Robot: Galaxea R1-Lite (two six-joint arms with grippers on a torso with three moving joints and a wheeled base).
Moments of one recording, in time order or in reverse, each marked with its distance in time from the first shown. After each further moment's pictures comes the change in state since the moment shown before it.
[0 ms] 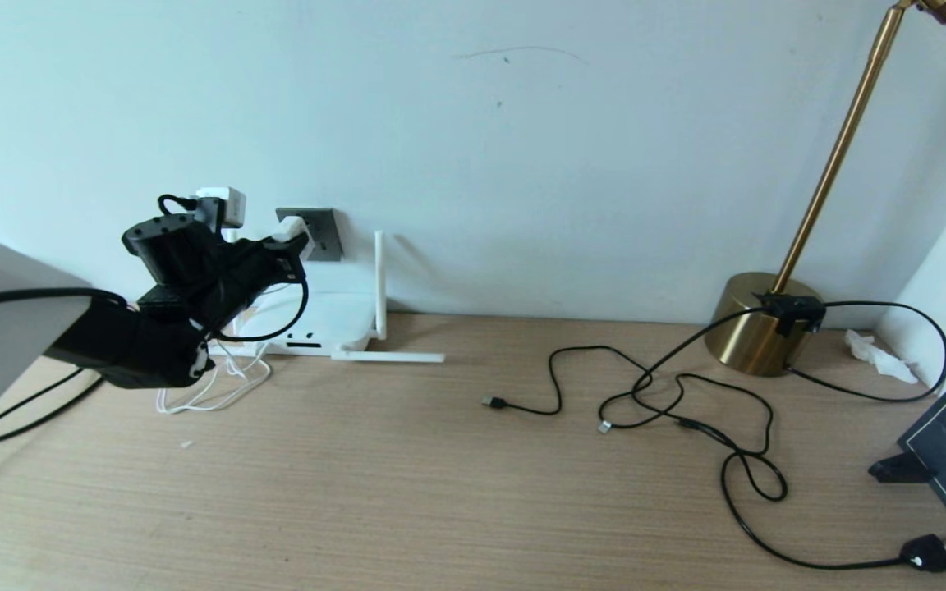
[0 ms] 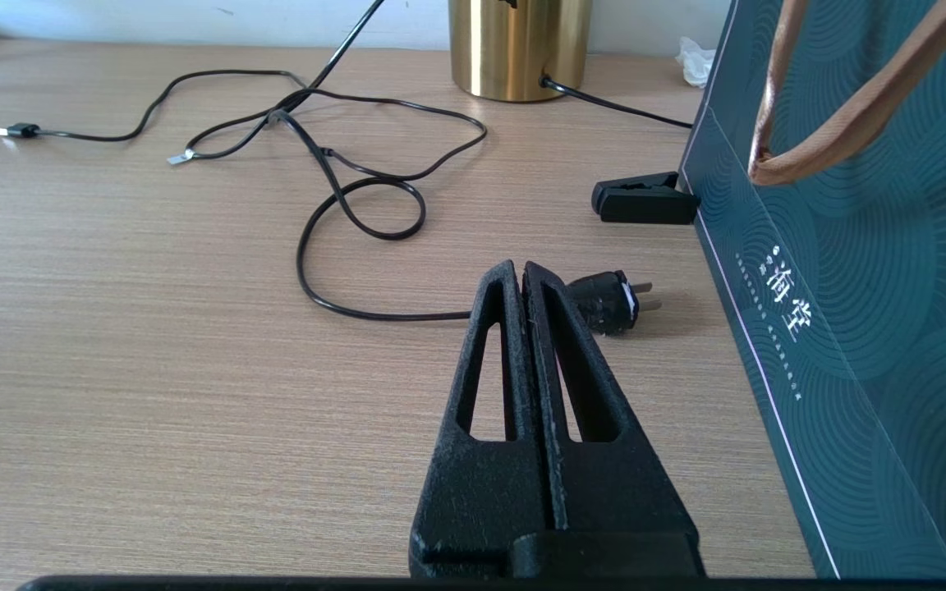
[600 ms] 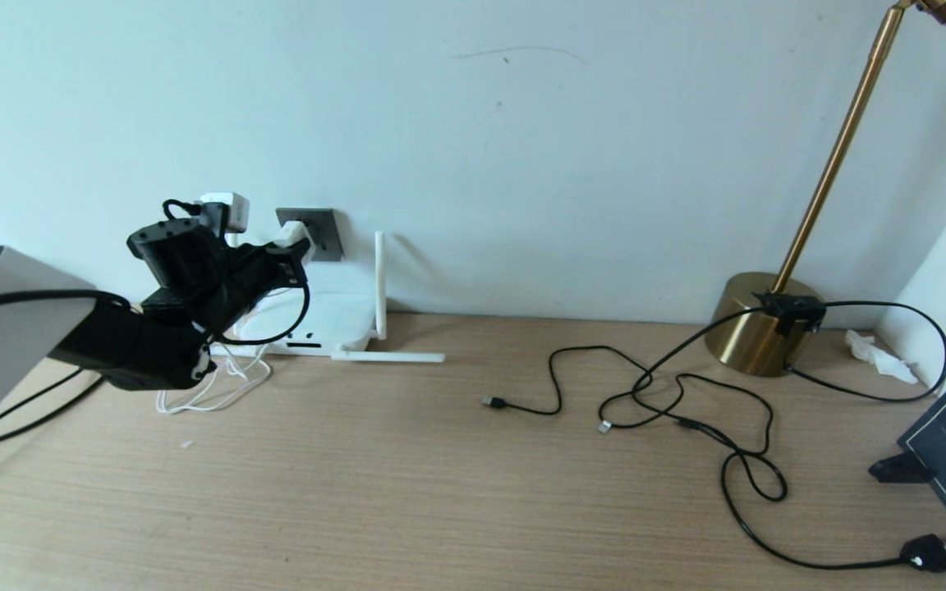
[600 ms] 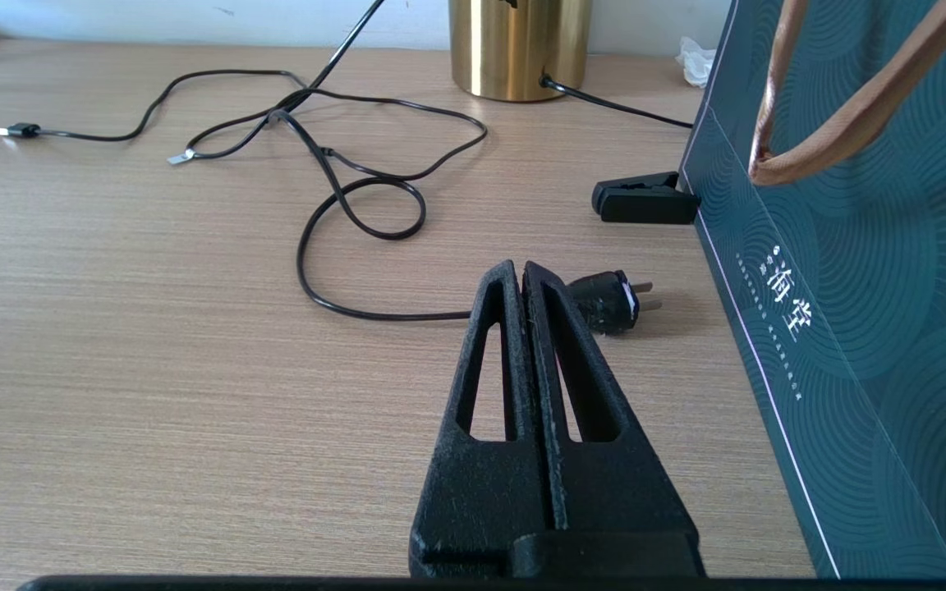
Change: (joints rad) left arm 0.001 0.010 0.005 0.011 0.004 0.001; right arm 0.000 0.000 0.000 0.000 0.000 0.000
